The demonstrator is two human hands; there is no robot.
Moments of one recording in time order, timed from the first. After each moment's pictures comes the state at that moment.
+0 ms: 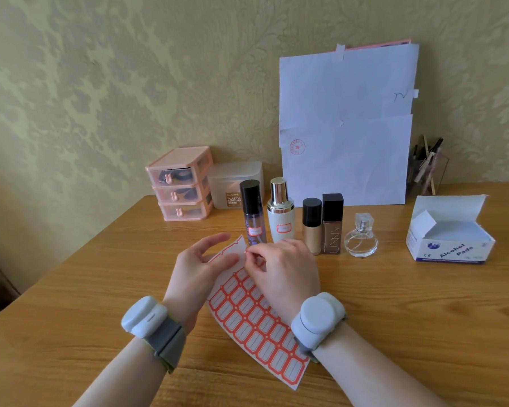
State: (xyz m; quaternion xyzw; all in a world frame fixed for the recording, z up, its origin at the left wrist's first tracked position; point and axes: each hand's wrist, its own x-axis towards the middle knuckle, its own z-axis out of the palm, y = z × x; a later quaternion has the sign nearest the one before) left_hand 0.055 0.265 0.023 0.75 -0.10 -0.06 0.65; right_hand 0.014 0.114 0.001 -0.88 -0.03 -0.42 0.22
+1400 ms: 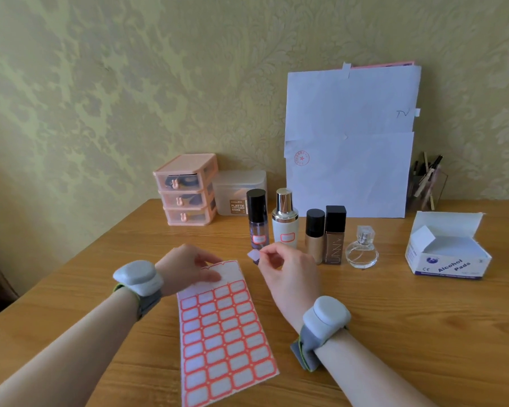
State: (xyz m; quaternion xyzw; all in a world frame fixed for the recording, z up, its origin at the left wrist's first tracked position) left_hand 0.124 0.307 0.034 0.95 -0.20 -0.11 0.21; right_hand 0.025 0.109 -0.004 -0.83 0.03 -0.35 0.43
